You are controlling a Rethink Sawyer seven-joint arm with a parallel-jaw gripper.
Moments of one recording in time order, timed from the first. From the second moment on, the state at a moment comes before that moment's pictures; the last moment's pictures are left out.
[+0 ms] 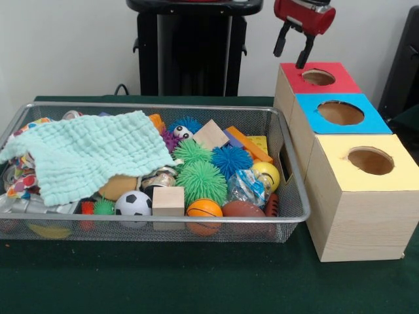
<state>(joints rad) 0.51 -0.71 -0.51 2.09 0.59 0.35 2.14</state>
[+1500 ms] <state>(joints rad) 0.04 -0.71 -0.41 1.83 0.22 0.43 2.14</state>
